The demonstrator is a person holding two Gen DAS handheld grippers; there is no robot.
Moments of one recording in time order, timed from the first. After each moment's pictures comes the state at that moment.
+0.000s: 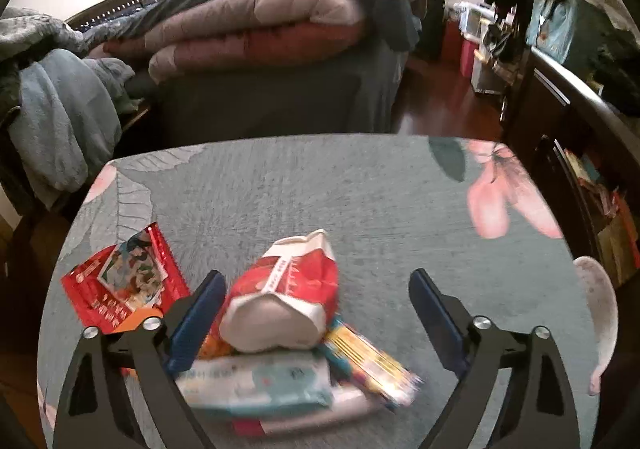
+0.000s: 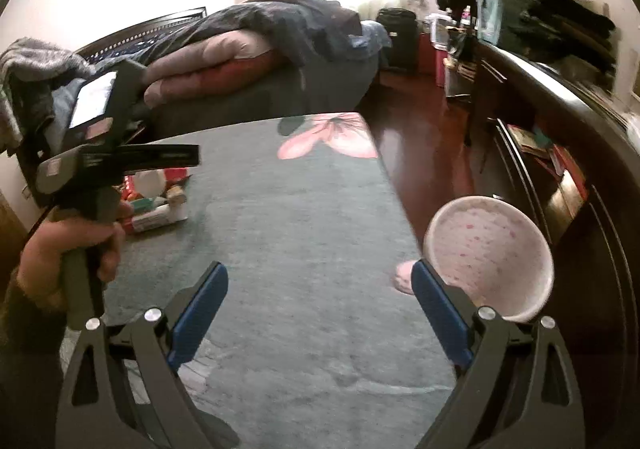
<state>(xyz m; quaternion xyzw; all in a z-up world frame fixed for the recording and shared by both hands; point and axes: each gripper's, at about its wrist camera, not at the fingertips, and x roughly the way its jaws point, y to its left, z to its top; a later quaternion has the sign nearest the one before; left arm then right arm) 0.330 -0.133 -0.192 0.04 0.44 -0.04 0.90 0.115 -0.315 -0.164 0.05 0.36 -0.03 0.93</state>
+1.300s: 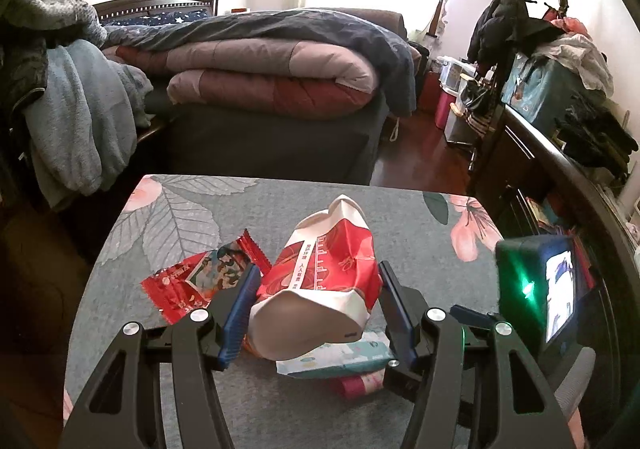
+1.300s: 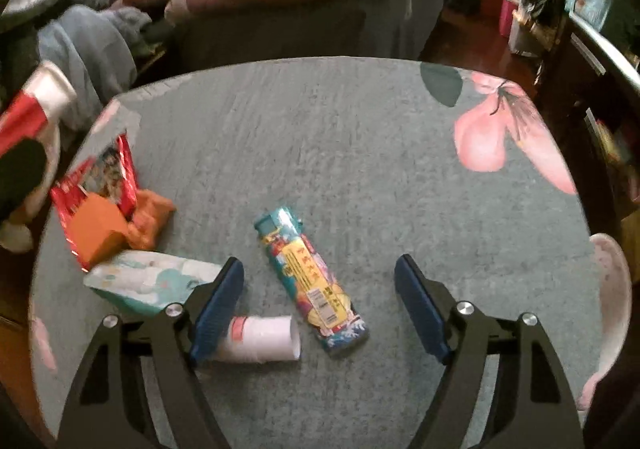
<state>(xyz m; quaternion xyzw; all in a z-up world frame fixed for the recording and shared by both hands) 0.278 -0.037 -0.132 -0.04 0.36 -0.09 0.93 0.302 -0.187 -0.215 0.01 0.50 0.02 0.86</state>
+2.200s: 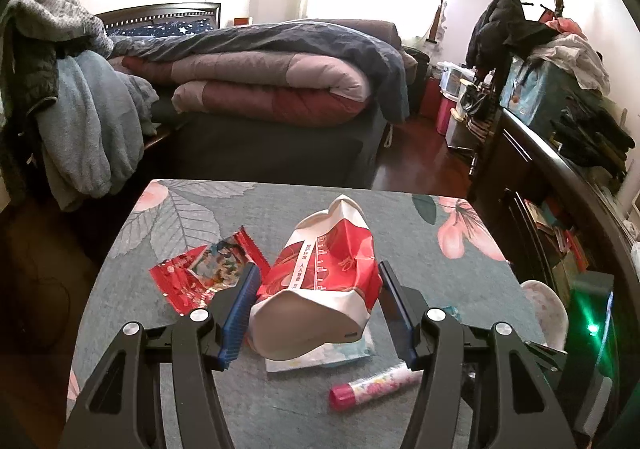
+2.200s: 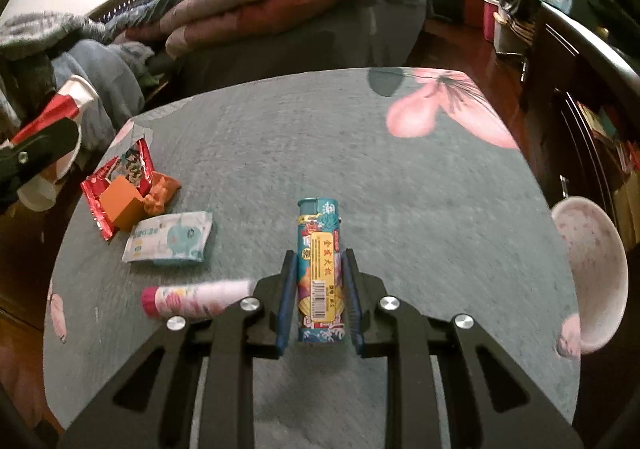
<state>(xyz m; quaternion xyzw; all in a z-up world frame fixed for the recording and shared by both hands) 0.249 -0.054 -0.117 -0.03 0.35 -0.08 0.93 0.220 -0.249 -0.191 0.08 0.45 0.03 0.89</state>
